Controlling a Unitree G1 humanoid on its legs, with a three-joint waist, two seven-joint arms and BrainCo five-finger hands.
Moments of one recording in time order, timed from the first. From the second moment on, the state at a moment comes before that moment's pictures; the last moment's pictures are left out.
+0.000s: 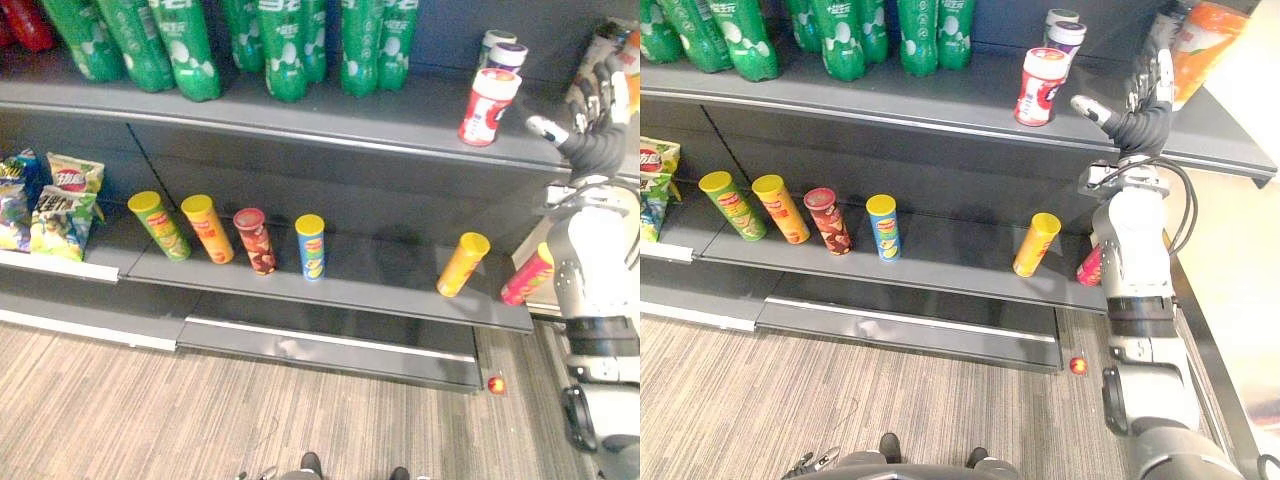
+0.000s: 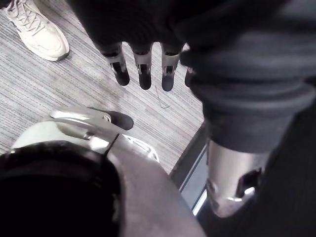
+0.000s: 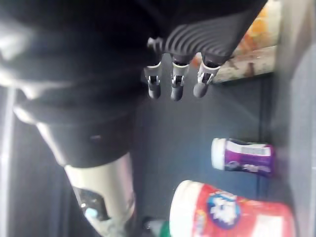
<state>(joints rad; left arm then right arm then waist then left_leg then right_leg) 0.27 0.16 0.05 0.96 -0.46 -0.03 -0.03 -0.58 -0.49 -0.12 -0.02 0.35 -0.08 -0.23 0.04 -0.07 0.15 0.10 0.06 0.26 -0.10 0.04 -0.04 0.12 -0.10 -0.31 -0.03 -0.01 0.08</state>
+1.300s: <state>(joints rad) 0.28 0.13 0.07 1.00 -0.51 -0.01 0.09 0.16 -0.14 0.09 0.87 0.28 0.06 0.08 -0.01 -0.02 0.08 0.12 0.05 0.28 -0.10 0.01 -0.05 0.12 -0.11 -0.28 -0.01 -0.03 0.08</state>
